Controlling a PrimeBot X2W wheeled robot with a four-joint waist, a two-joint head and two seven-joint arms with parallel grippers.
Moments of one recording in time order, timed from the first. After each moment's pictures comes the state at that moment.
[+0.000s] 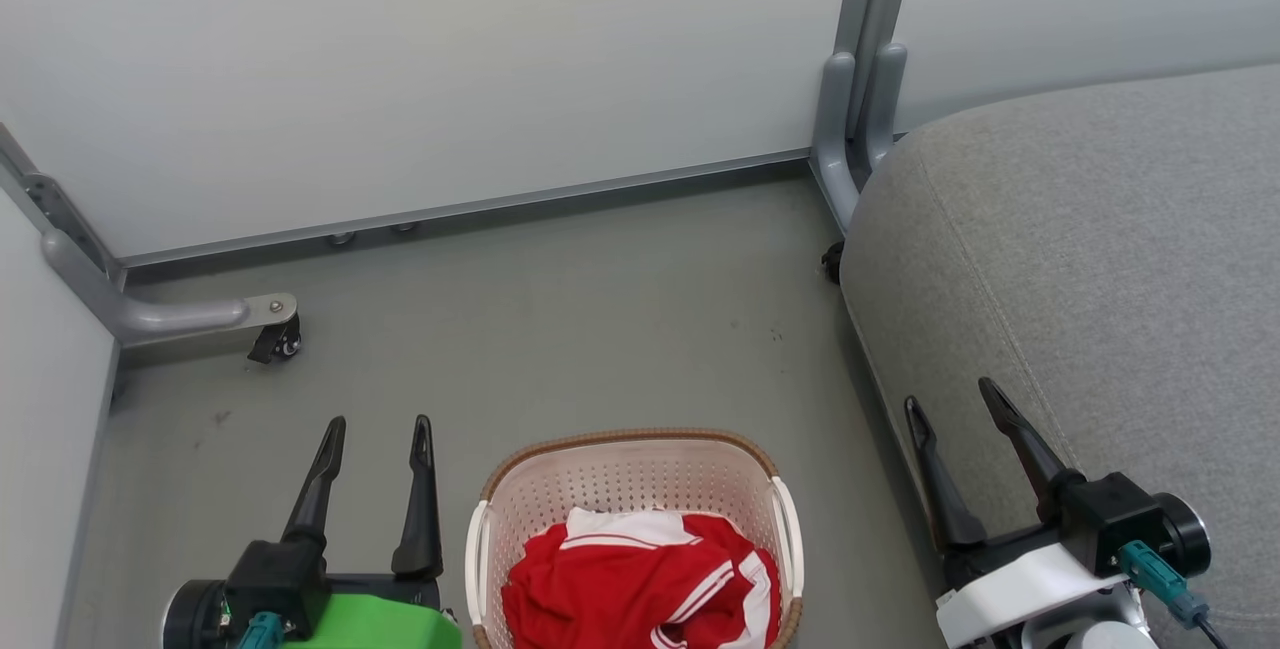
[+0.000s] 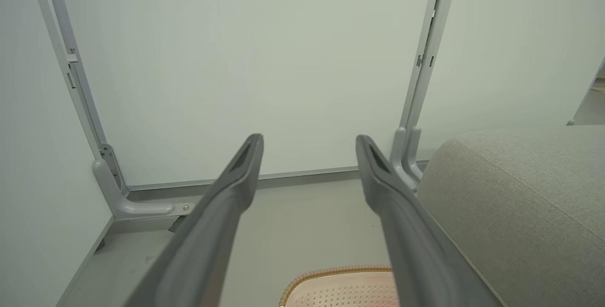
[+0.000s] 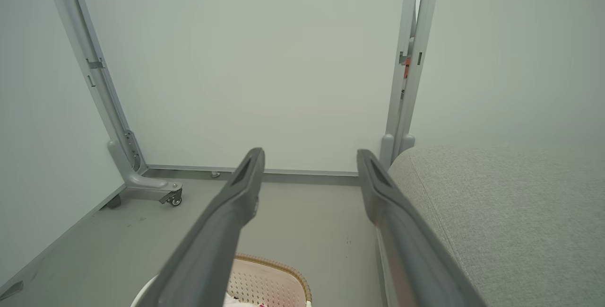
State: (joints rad) left arm 0.06 0.05 -0.12 0.08 -0.17 -0.04 -0.26; right arm 0.01 -0.05 0.09 0.06 0.11 0.13 -0.26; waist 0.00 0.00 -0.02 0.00
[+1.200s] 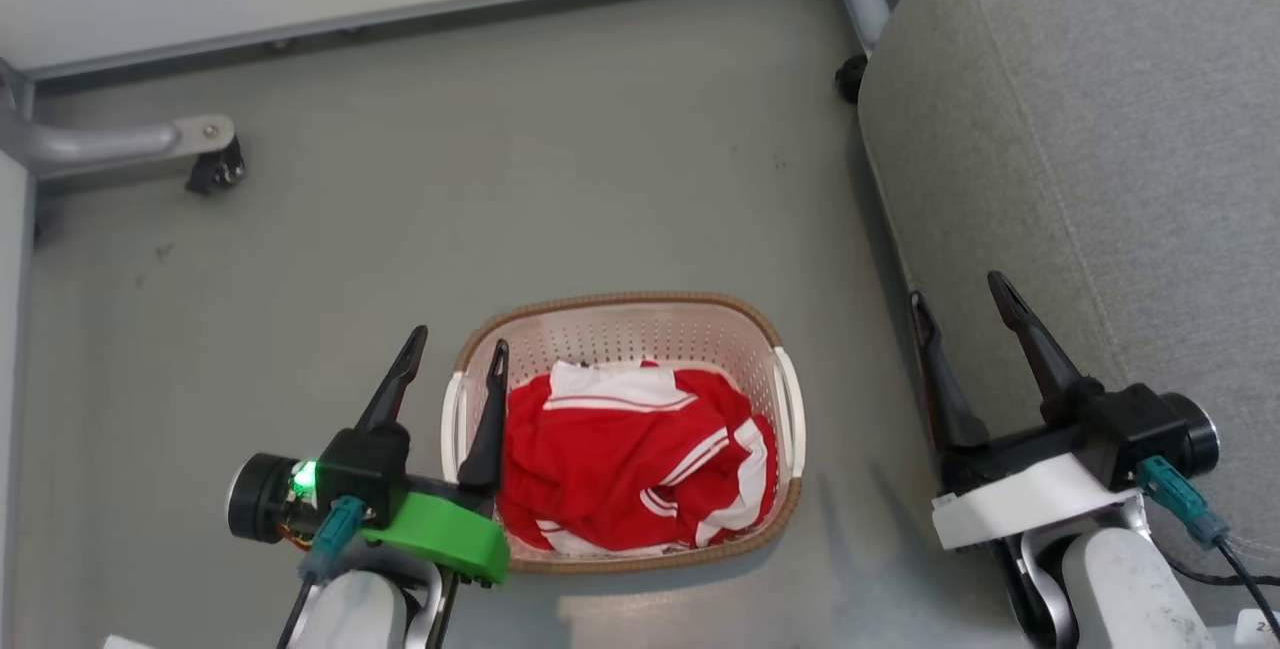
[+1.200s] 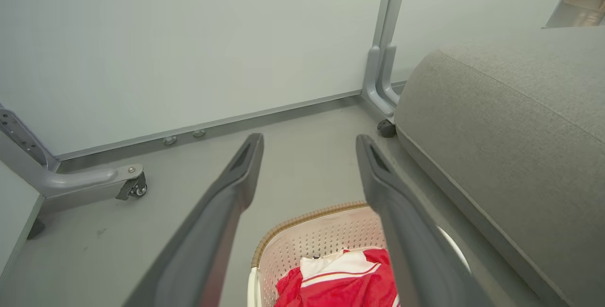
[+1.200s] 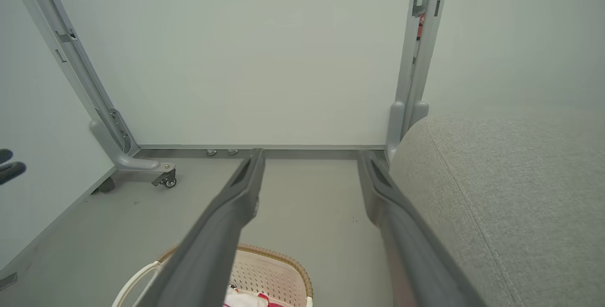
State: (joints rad) left arm -0.16 0.05 -0.22 0.25 -0.10 -0.11 -0.26; right arm -0.12 -0.05 0.08 0.04 0.12 0.13 -0.26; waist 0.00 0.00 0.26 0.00
